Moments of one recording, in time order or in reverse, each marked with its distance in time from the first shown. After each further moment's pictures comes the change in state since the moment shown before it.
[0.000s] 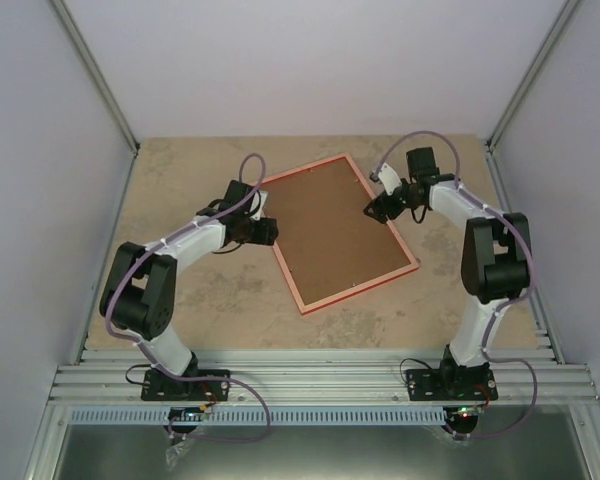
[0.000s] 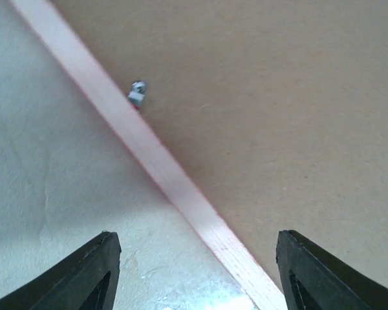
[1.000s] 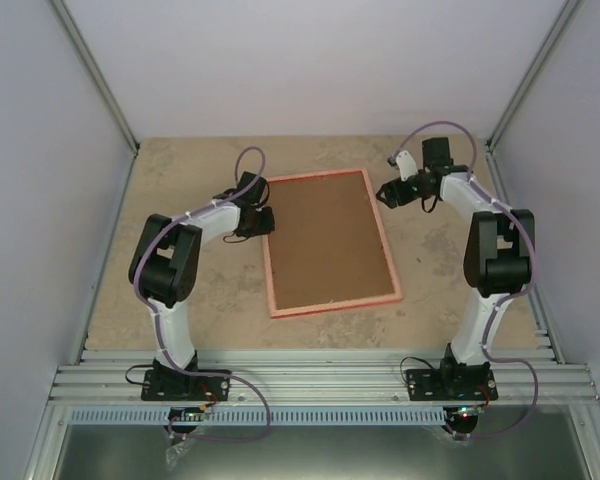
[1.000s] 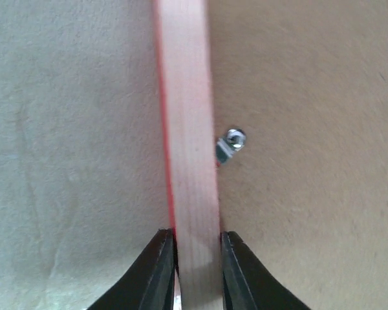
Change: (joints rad) left arm 0.017 0.275 0.202 -0.047 -0.119 -0.318; right arm -0.084 0.096 0.125 -0.020 0.060 0.214
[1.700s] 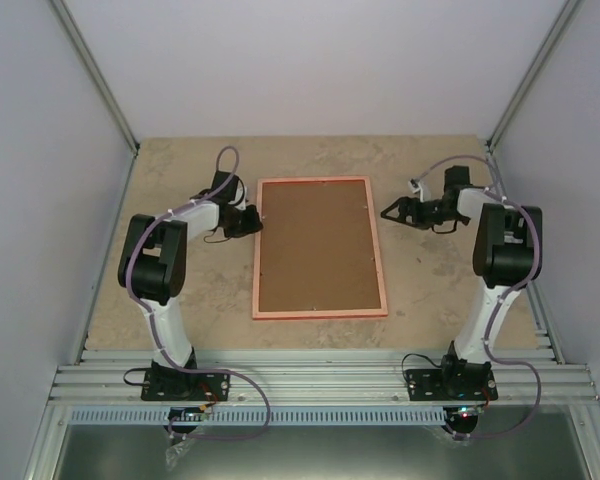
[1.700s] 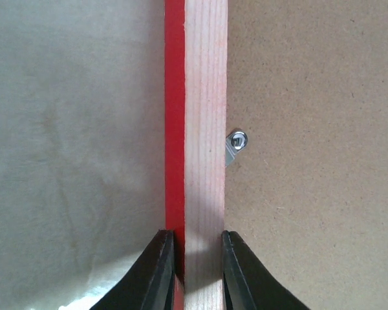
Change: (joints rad) left arm 0.159 -0.013 -0.045 0.037 0.284 0.079; right arm -0.170 0.046 -0.148 -0.047 -0.476 0.219
